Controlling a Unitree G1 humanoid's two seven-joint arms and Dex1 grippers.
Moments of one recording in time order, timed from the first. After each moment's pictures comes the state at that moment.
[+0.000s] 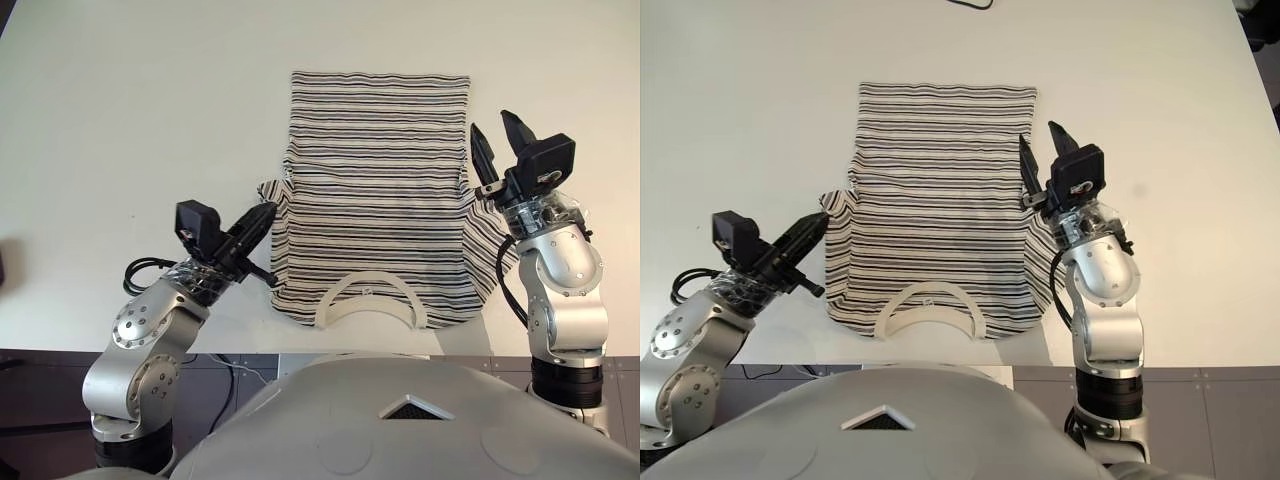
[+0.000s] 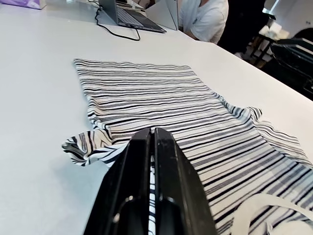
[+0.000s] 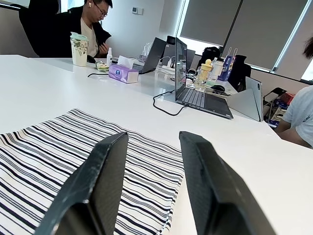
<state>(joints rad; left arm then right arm) 0.54 0.44 0.13 -0.76 -0.59 0.59 -0.45 0.21 -0.27 0.04 -0.51 0.06 0.22 0.27</state>
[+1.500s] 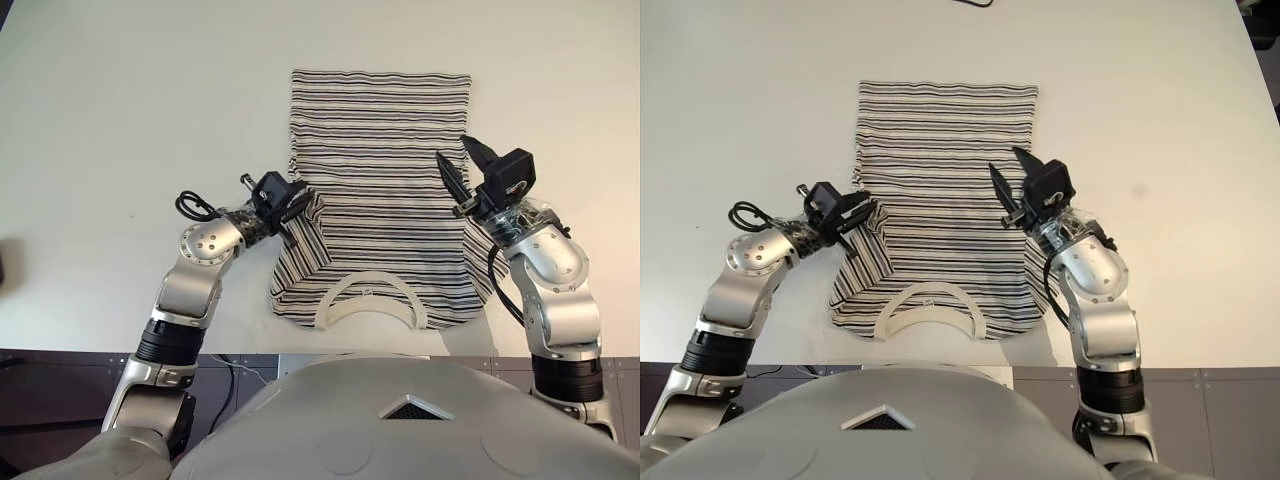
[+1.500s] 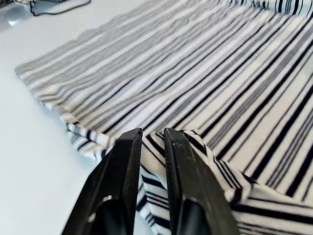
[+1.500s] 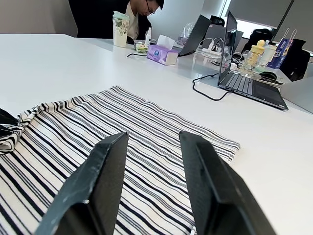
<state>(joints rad) 0.08 0.48 -0.24 -0.07 -0.06 0.18 -0.58 0.22 -0.35 0.09 -0.44 0.10 0.22 0.45</state>
